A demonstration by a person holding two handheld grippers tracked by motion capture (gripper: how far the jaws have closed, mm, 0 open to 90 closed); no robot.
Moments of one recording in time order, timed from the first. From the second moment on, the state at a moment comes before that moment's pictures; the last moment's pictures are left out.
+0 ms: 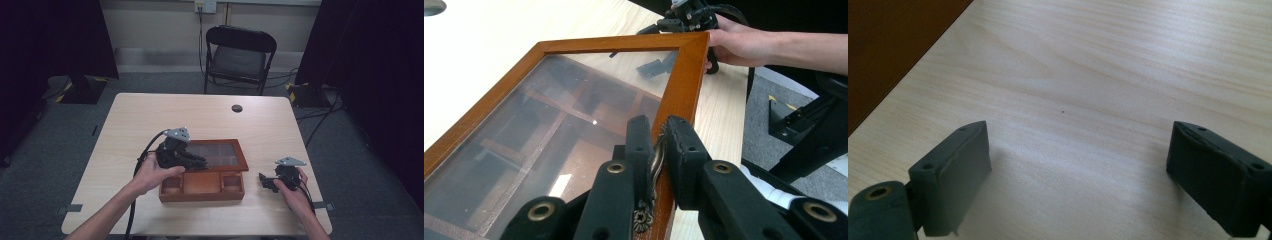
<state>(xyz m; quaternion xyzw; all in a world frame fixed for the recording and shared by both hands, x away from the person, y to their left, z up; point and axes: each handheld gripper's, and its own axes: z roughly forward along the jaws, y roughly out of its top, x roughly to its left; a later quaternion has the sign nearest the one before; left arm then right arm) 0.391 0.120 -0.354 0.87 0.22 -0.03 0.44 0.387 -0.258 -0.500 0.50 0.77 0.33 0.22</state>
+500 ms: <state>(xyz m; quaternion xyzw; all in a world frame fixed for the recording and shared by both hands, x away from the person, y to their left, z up) 0.393 0.122 -0.351 0.86 0.22 -0.02 0.45 0.388 -0.258 -0.500 0.50 0.77 0.33 0.22</state>
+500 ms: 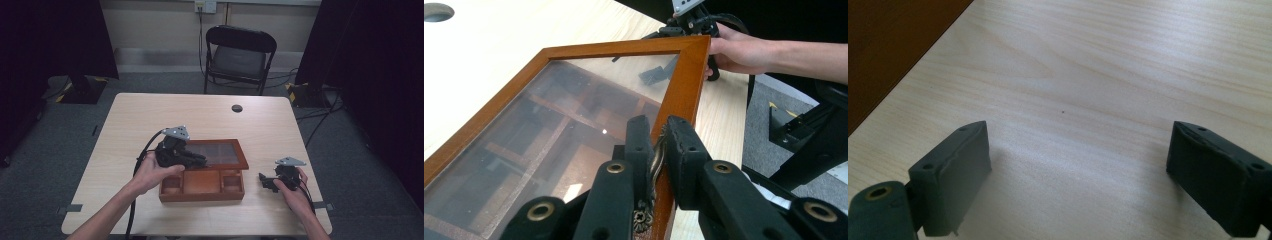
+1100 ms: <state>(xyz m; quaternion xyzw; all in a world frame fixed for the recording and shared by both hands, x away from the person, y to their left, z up) 0.404 0.126 -0.336 0.85 0.23 -0.01 0.48 0.388 -0.258 -0.500 0.50 0.77 0.33 0.22</state>
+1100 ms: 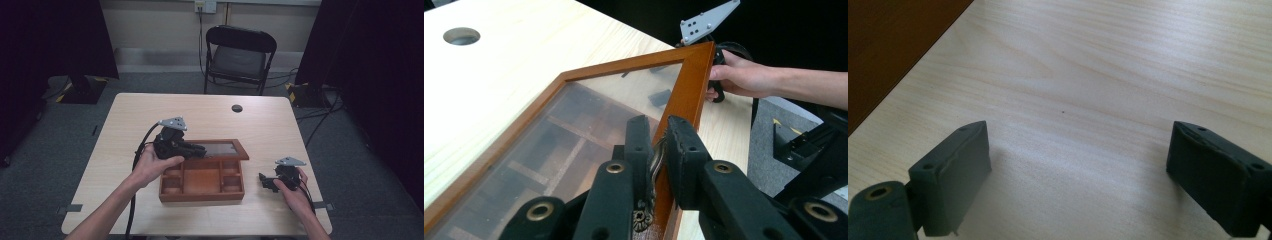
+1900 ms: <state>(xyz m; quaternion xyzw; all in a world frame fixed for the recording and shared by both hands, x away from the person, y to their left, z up) 0.410 0.127 -0.330 0.84 0.23 0.00 0.48 0.388 -0.258 -0.500 0.50 0.77 0.33 0.22</state>
